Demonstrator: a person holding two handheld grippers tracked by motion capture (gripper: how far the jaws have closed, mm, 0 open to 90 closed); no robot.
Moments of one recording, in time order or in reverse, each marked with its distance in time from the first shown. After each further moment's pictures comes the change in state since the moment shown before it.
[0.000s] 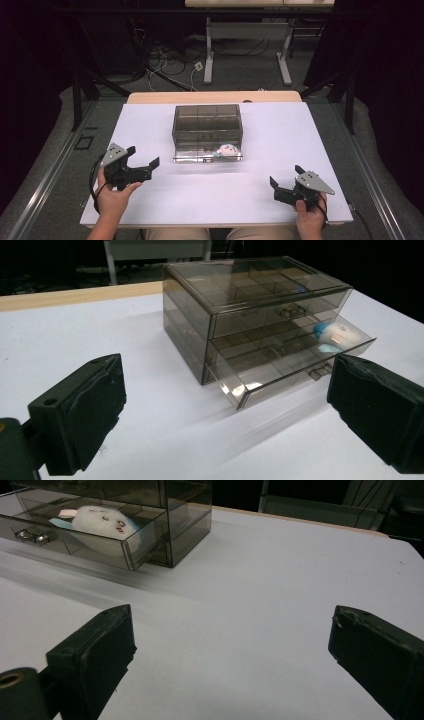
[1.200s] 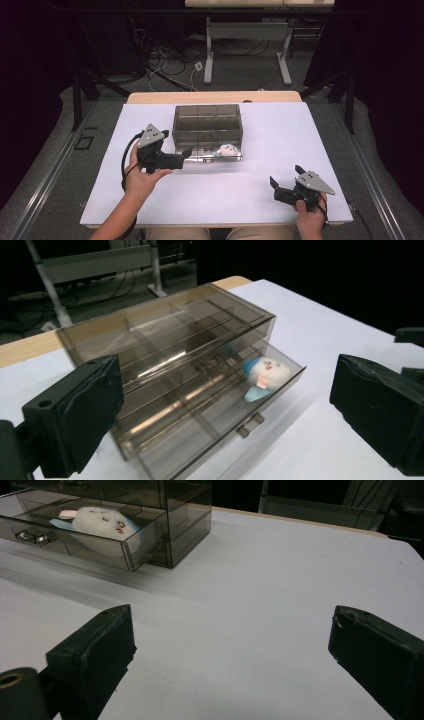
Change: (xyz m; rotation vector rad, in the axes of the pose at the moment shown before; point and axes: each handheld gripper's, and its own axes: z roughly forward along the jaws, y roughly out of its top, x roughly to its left) left arm -0.059 0.056 0.044 0.025 -0.145 0.165; right arm -0.001 0.000 0.000 -0.007 -0.001 0.000
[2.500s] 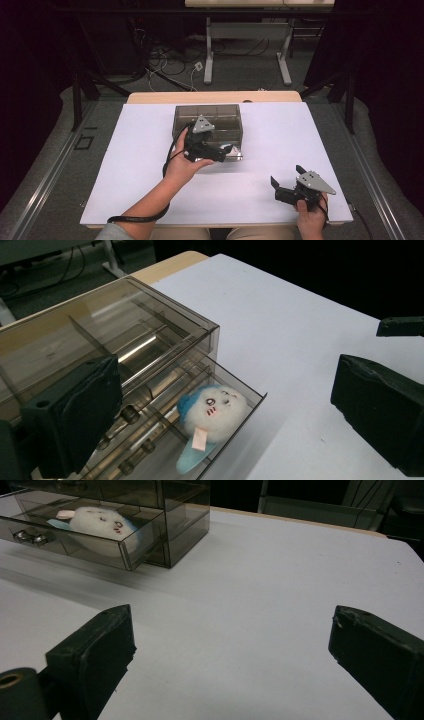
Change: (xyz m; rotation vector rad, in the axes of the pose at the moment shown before) left arm -0.051 0.035 0.098 0.111 -0.125 0.058; right arm -0.002 0.000 -0.001 0.002 0.001 0.004
